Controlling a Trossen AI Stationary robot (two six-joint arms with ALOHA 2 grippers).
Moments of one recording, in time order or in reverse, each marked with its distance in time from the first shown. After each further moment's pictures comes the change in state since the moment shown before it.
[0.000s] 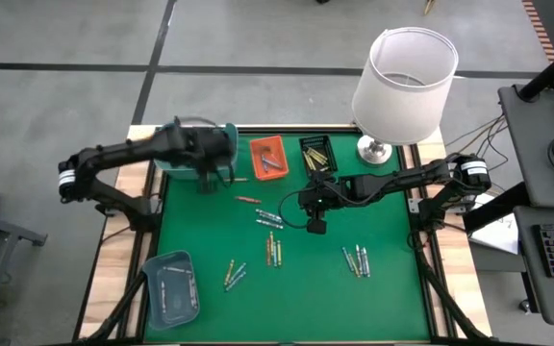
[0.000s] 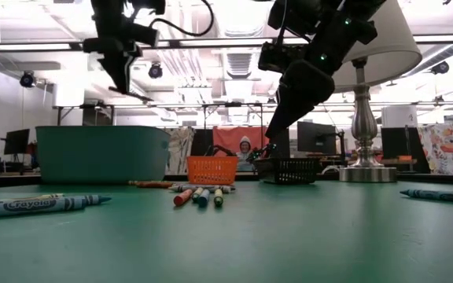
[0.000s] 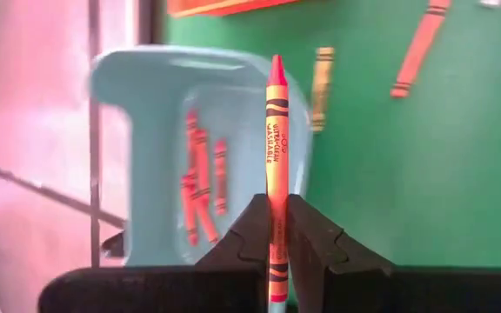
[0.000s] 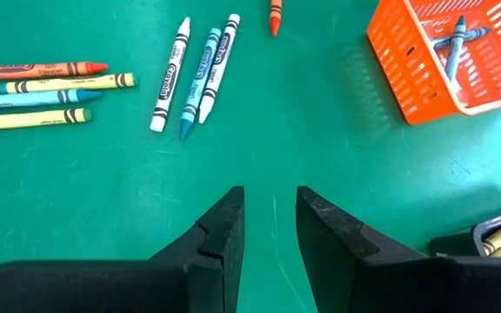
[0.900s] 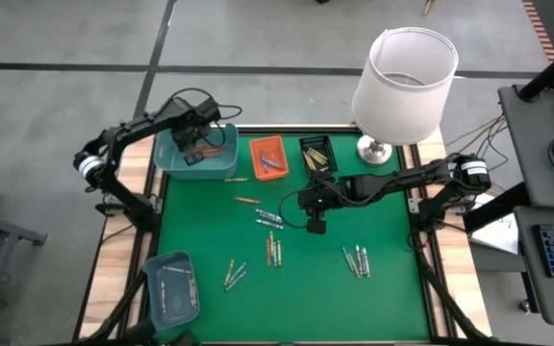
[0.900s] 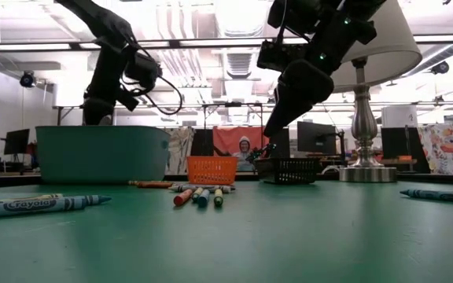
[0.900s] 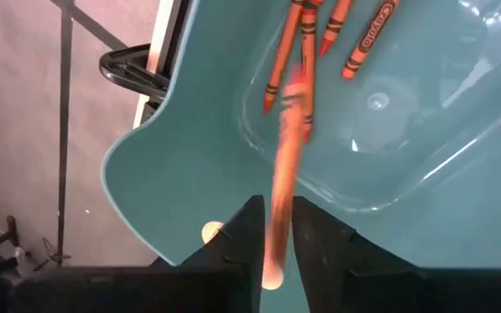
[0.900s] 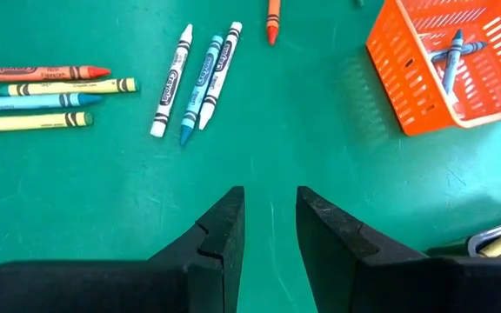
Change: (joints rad) left arm 0.507 0.192 -0.097 0.013 -0.134 0.021; right arm 0.000 0.000 0.000 0.017 0.000 -0.026
